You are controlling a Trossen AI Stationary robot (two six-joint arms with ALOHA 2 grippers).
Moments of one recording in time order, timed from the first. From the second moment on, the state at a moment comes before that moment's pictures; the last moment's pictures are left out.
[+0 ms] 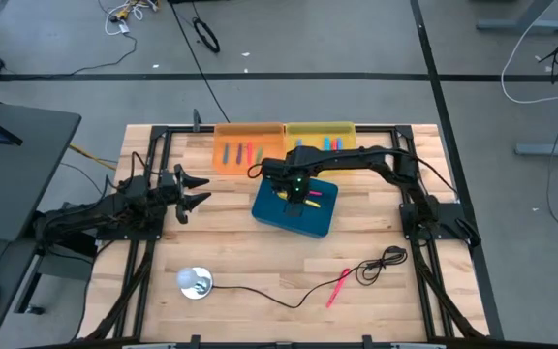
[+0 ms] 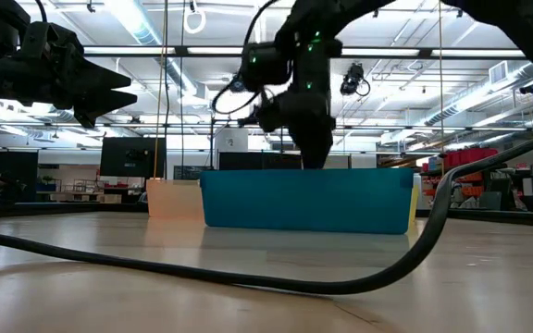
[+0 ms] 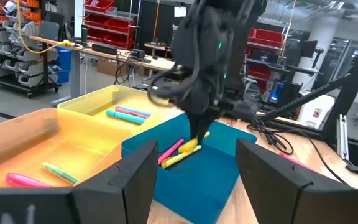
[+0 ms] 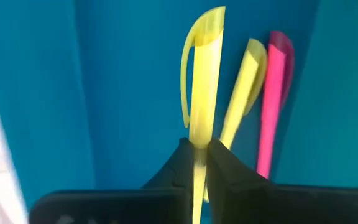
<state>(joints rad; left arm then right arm) 0.24 0.02 0.01 0.05 -0.01 -0.20 -0.17 2.13 1.77 -1.18 -0.09 0.07</state>
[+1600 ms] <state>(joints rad) 0.24 0.02 0.01 0.05 -0.01 -0.20 -0.18 2.25 1.92 -1.29 -0.15 0.24</state>
